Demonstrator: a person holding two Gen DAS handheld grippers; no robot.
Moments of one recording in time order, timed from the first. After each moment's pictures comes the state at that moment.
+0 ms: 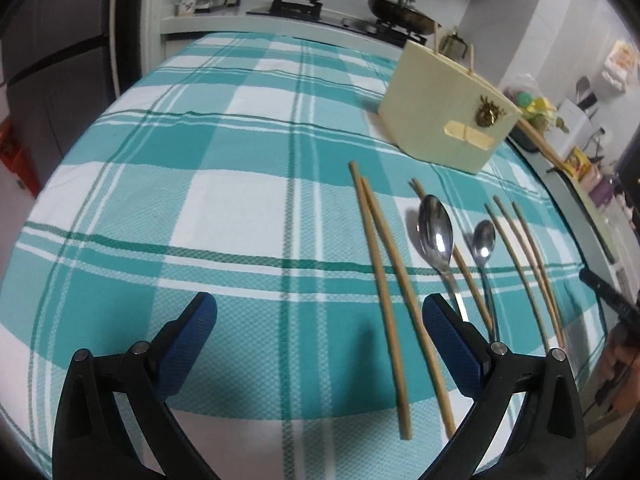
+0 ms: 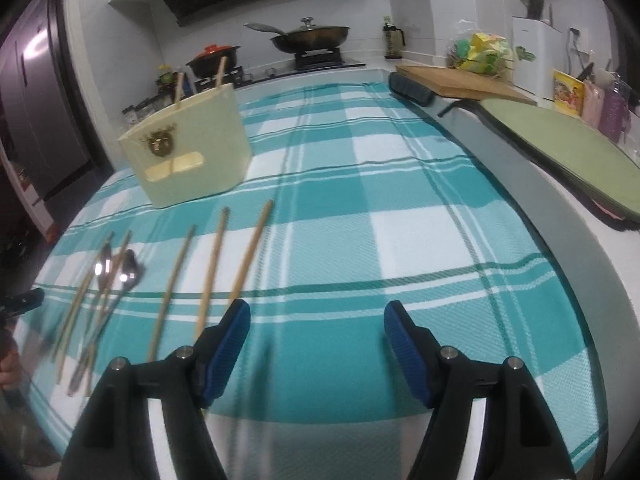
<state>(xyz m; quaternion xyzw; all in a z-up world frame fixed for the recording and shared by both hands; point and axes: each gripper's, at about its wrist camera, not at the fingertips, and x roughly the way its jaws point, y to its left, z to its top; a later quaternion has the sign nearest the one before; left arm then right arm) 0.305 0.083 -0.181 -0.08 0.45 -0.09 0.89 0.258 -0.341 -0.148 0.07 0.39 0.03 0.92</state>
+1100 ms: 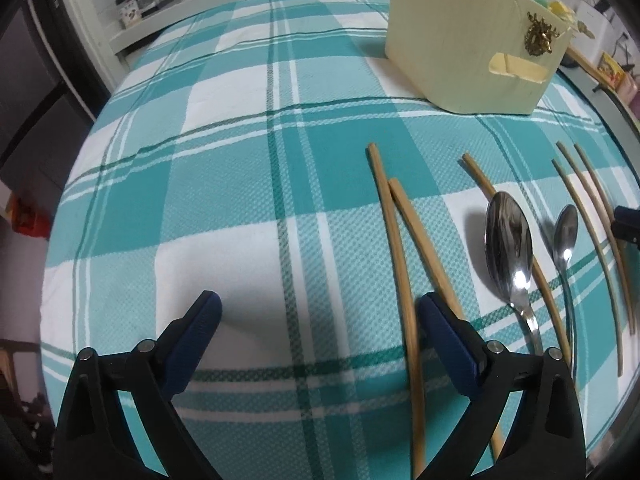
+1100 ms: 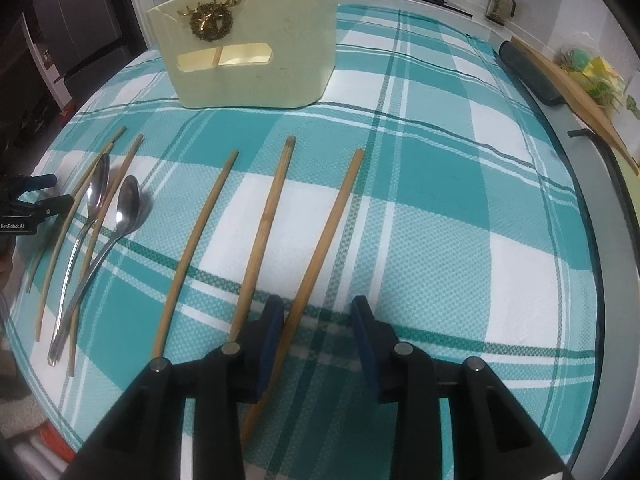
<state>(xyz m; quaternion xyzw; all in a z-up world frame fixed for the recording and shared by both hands) 0.400 0.048 -0.201 0.07 0.53 -0.07 0.84 0.348 -0.280 -0.174 -0.07 0.54 0.11 0.83</state>
